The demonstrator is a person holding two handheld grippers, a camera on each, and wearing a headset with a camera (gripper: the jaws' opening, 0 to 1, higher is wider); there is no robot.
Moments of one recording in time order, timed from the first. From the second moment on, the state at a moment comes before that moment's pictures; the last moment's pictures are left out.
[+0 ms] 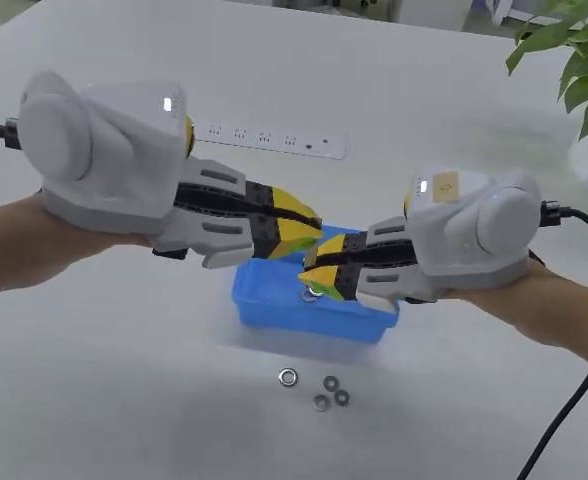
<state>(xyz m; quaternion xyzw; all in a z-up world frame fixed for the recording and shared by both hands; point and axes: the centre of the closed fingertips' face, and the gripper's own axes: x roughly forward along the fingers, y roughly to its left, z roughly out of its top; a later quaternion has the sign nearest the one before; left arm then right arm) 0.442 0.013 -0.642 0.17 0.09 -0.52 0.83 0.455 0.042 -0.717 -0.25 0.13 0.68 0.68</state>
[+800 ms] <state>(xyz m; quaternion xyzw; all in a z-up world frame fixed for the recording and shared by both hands) 0.445 0.026 -0.605 0.18 0.06 -0.48 0.86 0.450 0.022 -0.693 -0.21 0.13 0.64 0.73</state>
